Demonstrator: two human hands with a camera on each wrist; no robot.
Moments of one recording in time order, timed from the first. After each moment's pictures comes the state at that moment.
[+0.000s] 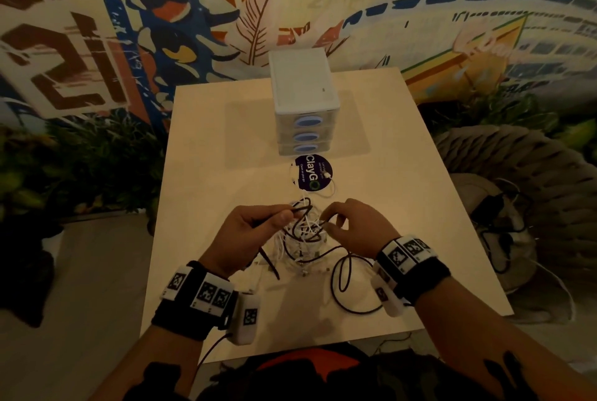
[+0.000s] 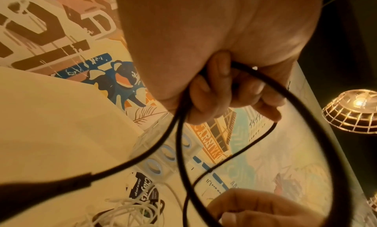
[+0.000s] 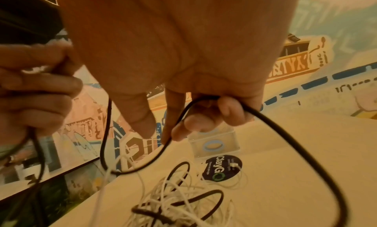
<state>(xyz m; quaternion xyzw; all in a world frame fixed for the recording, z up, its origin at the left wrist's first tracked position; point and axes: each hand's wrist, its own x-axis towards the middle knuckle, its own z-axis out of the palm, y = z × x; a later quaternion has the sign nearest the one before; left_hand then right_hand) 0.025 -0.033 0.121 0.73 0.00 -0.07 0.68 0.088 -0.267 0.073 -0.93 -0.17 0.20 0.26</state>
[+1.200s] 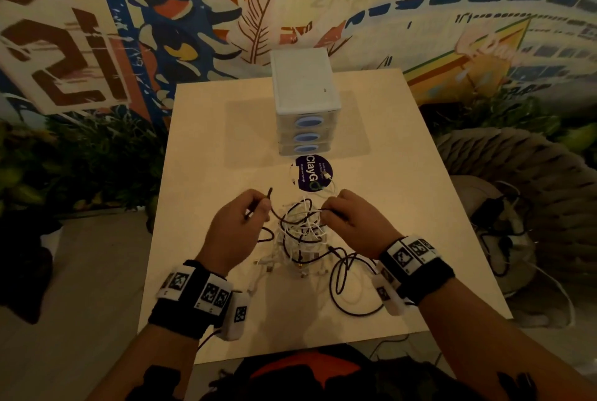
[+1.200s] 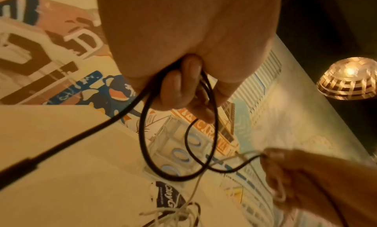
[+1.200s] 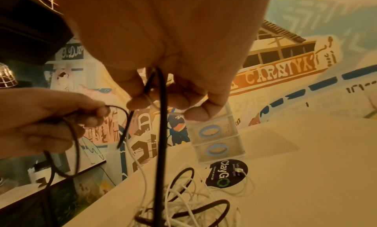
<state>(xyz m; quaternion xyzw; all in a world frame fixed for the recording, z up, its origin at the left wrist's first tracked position) 0.038 -0.016 0.096 0.89 0.06 0.01 0.46 0.090 -0.266 0.088 -0.89 -0.24 0.14 0.35</state>
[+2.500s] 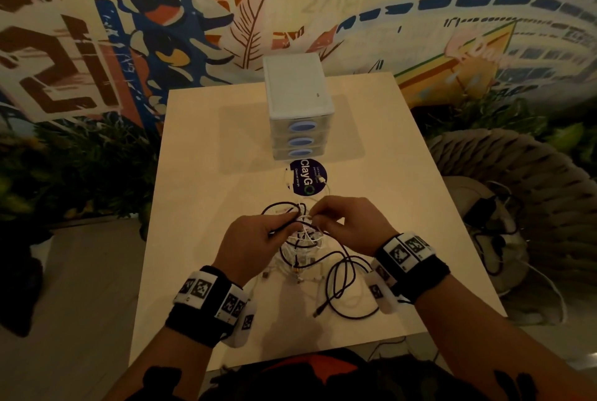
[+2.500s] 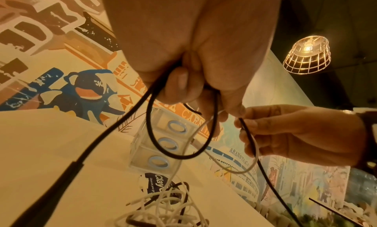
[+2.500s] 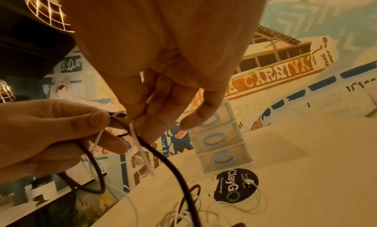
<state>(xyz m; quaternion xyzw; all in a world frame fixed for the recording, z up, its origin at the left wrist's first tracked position) 0.039 -0.038 0.081 0.92 -0.08 0.05 0.39 0.096 -0.265 0.096 -0.89 -0.23 0.12 0.38</state>
